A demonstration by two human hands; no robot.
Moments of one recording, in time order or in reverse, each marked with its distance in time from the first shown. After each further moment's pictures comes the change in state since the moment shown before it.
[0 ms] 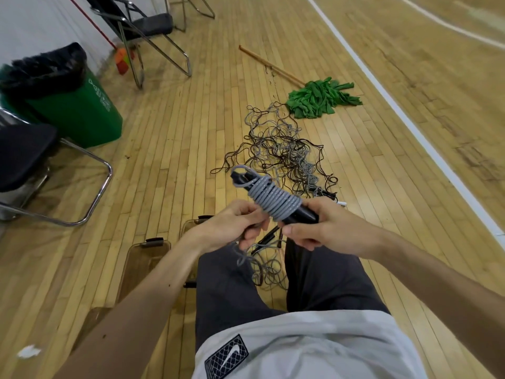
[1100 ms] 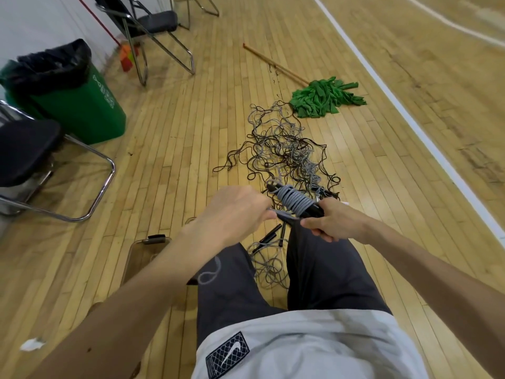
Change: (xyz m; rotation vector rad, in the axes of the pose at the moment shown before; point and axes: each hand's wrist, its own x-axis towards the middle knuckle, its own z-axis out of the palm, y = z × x) left_hand -0.008 0.046 0.011 1.449 0.209 0.210; right_hand 0.025 0.050 -0.029 -0.234 0.192 0.437
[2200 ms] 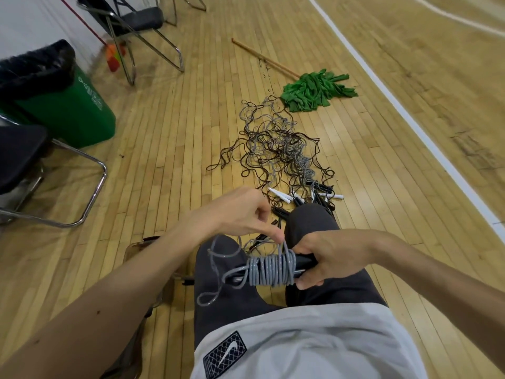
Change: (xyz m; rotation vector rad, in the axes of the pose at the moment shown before) left_hand 0.029 -0.008 0.024 -0.550 -0.247 -0.005; right_hand -0.050 -0.021 0.013 -0.360 -0.549 -0.282
